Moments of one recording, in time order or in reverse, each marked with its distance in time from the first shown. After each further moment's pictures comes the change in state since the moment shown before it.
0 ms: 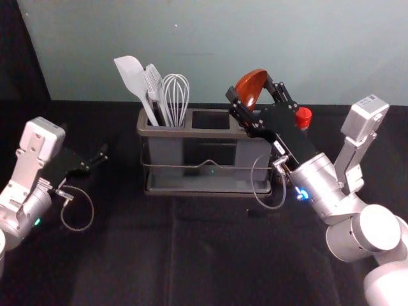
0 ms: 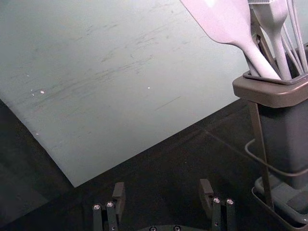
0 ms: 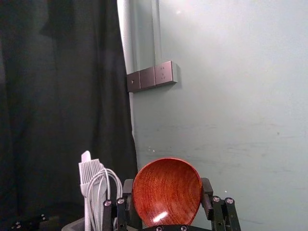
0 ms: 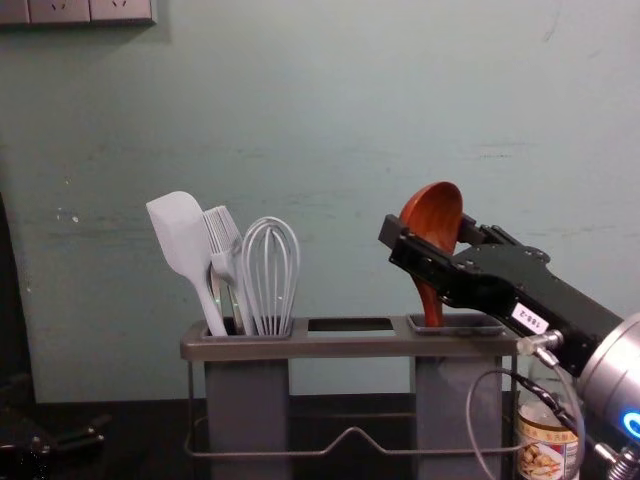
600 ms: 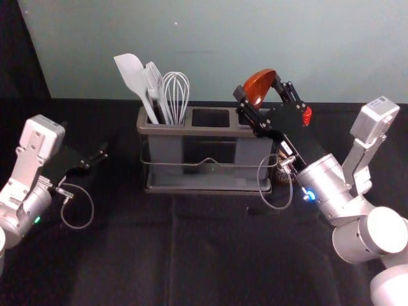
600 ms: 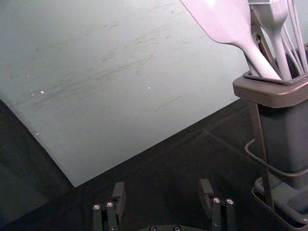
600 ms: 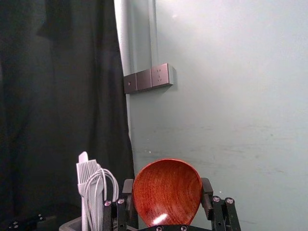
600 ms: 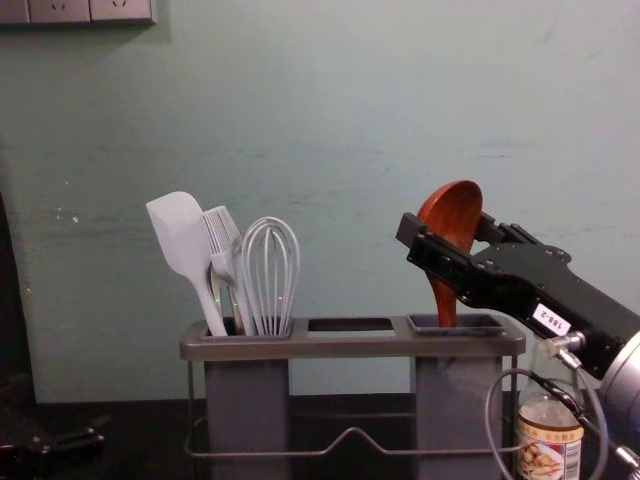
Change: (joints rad) left arm 0.000 0.000 0.000 0.000 0.000 0.000 0.000; right arm -0.029 0.014 0.016 -0.035 0.000 -0.002 -0.006
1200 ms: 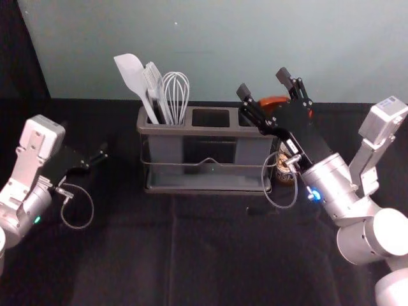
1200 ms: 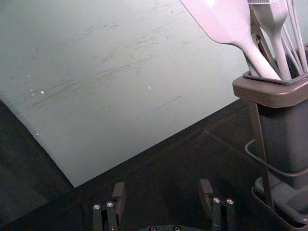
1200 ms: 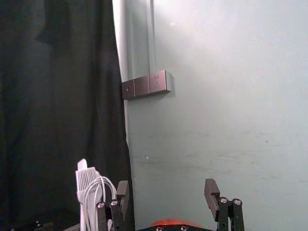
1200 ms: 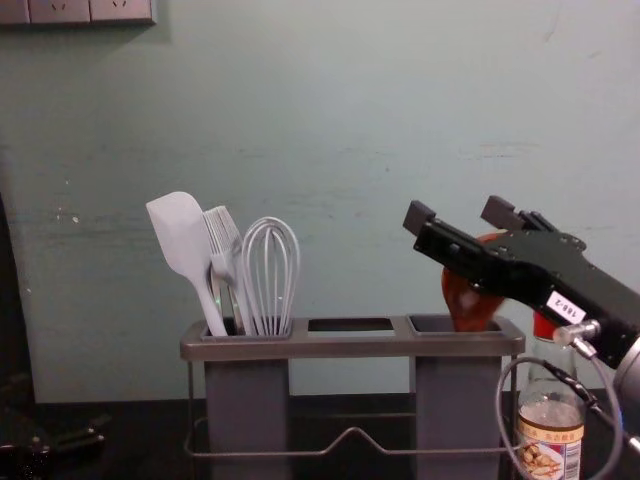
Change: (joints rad) left arm 0.000 0.000 0.000 0.000 0.000 0.000 0.000; right arm -0.021 0.005 0.013 -0.040 -0.002 -0.002 -0.010
